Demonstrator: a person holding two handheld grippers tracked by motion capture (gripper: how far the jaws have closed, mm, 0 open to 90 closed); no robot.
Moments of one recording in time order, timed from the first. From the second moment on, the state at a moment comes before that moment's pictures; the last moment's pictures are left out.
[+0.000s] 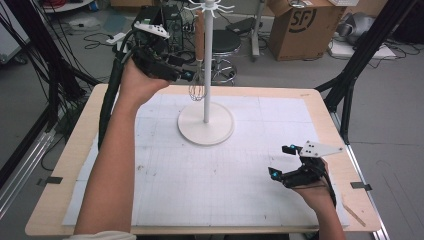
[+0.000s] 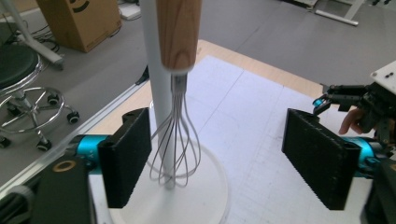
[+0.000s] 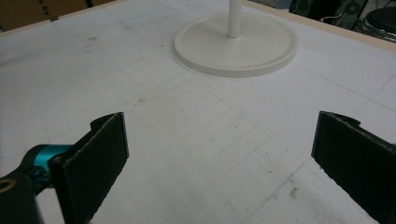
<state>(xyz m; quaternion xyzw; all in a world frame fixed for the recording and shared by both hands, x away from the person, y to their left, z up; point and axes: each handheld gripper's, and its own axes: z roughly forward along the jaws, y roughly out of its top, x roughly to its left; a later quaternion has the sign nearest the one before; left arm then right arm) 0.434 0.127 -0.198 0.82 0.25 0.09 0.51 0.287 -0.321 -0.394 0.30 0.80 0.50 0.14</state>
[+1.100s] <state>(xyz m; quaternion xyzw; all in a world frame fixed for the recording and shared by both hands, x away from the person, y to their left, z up) 0.357 0.169 -0.267 0.79 0.19 0.02 0.57 0.290 -0.319 -0.396 0.30 0.80 0.49 0.14</state>
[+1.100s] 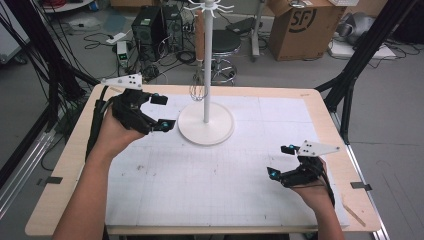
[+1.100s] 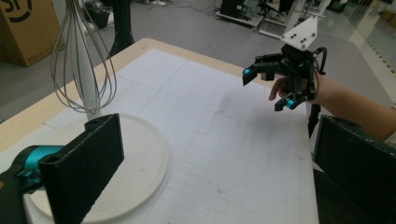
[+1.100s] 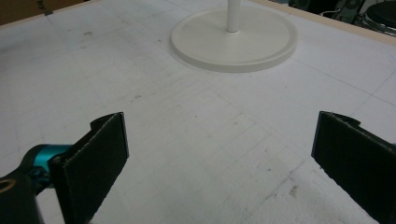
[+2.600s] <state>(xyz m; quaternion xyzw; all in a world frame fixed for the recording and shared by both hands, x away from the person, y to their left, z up) 0.295 0.183 -0.364 0.80 0.20 0.02 0.57 0.294 -0.322 -0.399 0.31 0.80 0.49 0.13</state>
